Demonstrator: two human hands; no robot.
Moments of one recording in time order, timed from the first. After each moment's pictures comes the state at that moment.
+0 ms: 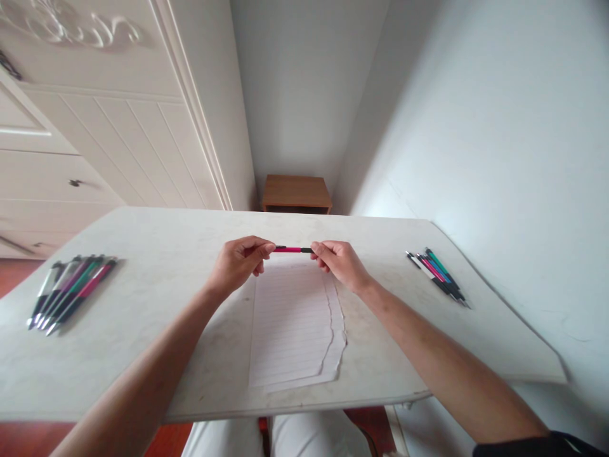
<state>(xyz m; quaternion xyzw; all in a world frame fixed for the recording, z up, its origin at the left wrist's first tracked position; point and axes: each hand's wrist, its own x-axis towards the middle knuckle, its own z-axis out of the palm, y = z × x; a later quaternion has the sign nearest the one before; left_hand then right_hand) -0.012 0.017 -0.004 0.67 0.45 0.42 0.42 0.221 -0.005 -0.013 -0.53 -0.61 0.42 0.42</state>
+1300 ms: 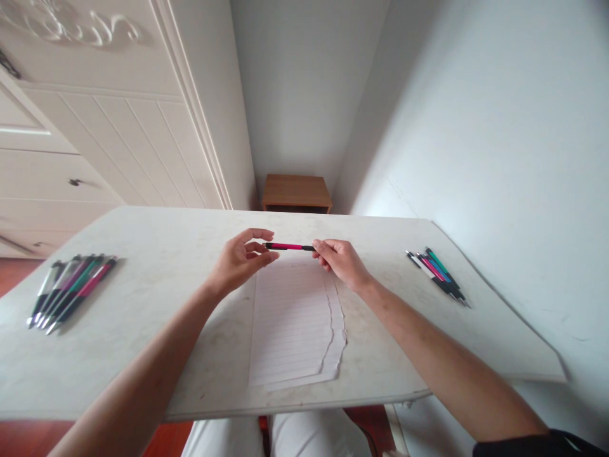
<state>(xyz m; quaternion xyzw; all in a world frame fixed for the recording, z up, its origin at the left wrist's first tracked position) -0.013 0.020 -0.006 0.64 0.42 0.44 0.47 0.223 -0.002 -0.017 -0.54 -0.59 0.41 0.42</state>
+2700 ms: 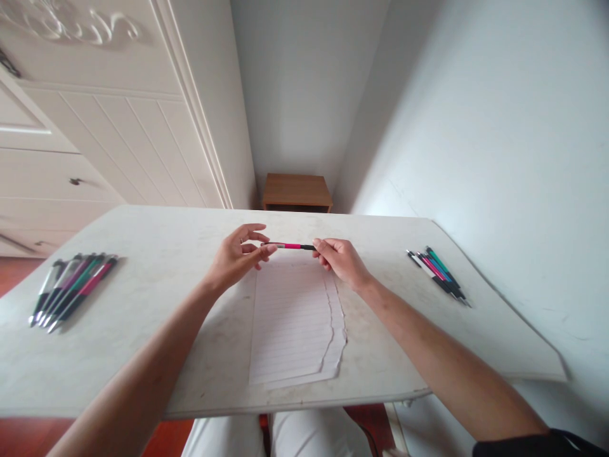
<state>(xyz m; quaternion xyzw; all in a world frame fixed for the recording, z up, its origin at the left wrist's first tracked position) -0.016 0.023 -0.007 0.62 0.44 0.44 0.47 0.221 -0.002 -0.017 -0.54 -0.59 0.42 0.43</state>
